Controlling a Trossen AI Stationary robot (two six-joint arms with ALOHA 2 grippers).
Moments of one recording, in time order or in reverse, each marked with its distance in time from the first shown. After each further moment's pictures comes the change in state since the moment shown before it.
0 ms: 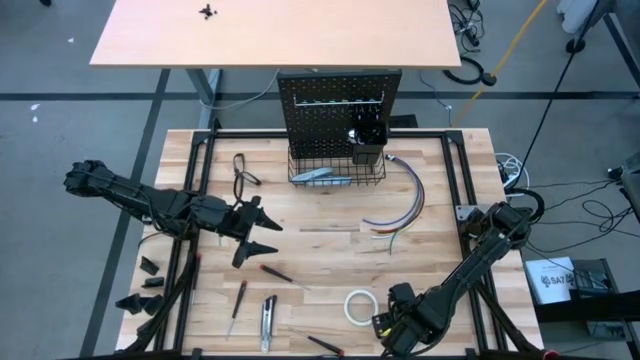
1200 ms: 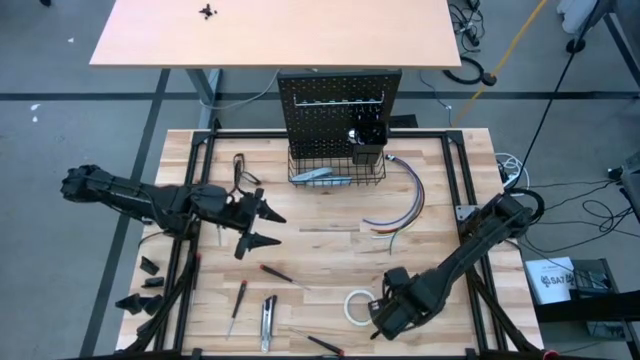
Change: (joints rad) left arm 0.118 0.000 0.001 0.086 0.128 0.021; right arm -0.111 -0.070 0.079 -0.187 -0.020 -0.176
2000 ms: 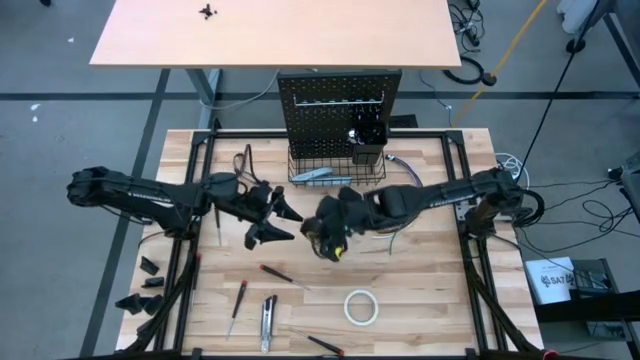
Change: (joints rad) left arm 0.134 0.185 0.017 0.360 0.264 -0.179; right arm -0.495 -0.064 0.160 0.439 0.249 -1.499
